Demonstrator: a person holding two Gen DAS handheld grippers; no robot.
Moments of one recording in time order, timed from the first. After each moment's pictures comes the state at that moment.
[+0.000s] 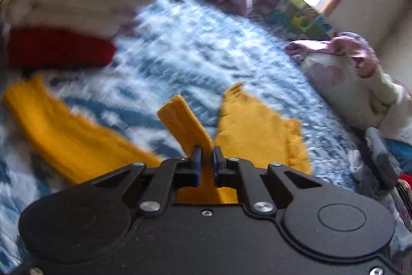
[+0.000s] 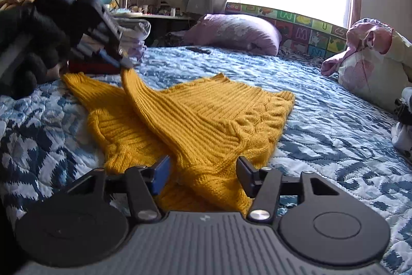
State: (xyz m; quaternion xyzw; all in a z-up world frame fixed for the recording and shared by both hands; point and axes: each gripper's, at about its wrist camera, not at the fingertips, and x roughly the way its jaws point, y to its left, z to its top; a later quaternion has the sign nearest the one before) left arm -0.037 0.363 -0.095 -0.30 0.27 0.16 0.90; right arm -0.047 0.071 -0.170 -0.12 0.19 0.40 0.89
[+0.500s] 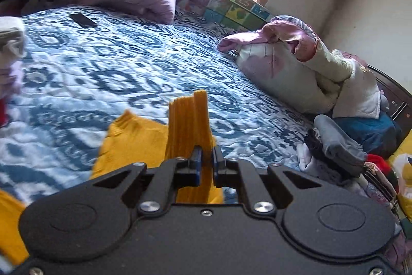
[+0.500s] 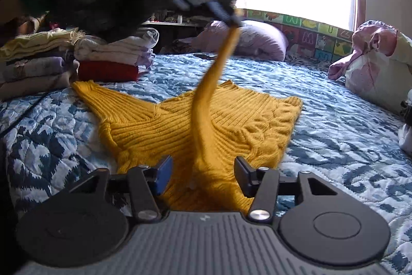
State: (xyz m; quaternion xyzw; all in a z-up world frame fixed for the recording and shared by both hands) left arm 0.080 0.282 -0.043 -0.25 0.26 0.06 0.93; right arm -0.050 0.068 -0.168 -0.11 0.19 0.42 0.88
